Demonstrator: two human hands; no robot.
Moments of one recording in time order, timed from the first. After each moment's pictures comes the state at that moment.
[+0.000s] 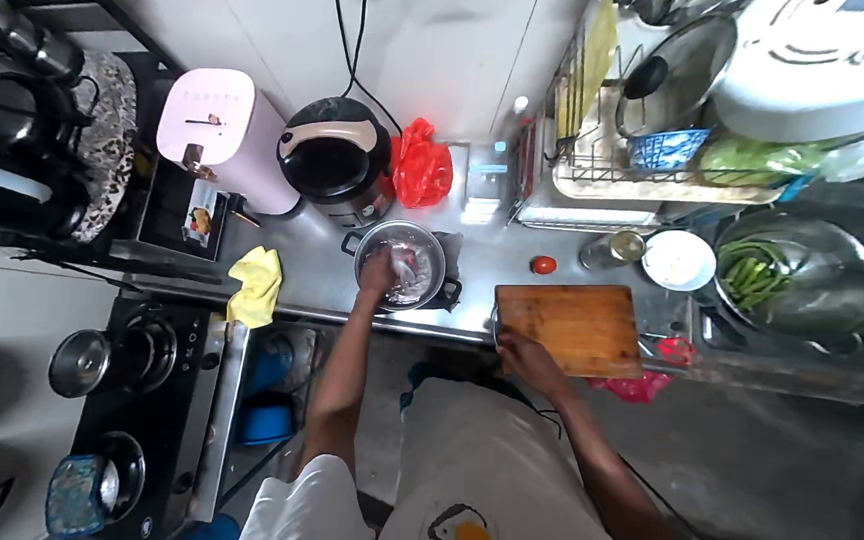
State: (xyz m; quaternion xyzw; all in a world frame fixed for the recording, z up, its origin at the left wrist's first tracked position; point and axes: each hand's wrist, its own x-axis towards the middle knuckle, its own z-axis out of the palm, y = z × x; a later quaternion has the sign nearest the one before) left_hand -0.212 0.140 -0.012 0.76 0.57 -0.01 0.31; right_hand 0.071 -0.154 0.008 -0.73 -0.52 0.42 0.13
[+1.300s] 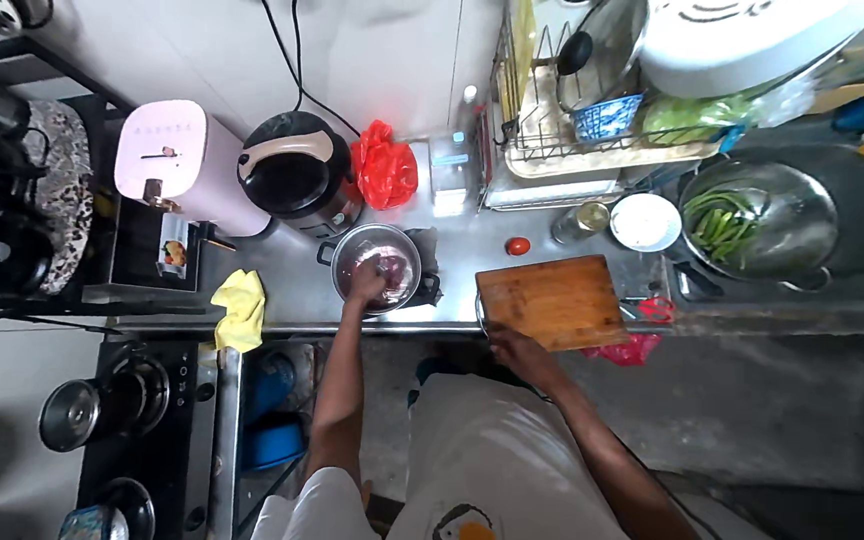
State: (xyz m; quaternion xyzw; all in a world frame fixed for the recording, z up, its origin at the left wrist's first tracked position) left_hand -0.199 0.133 -0.029 0.75 0.53 0.01 0.39; right_hand 0.077 -0.185 0.009 -0.74 -0.51 0.43 0.10
